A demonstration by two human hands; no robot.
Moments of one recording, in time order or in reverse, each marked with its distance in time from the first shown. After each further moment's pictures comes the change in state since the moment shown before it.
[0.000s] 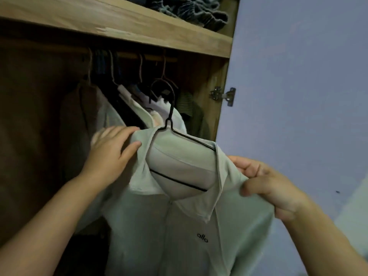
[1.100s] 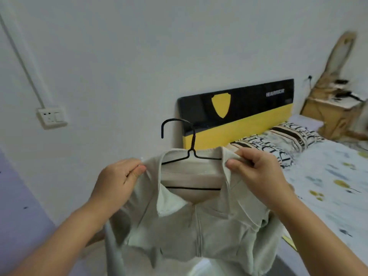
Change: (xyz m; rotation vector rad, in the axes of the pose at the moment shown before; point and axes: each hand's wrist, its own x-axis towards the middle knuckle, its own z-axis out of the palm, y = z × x) left_hand -0.133 0.544 0.141 -1.160 -0.508 0.926; right_hand -0.518 0.017 0.105 -1.118 2.090 0.241
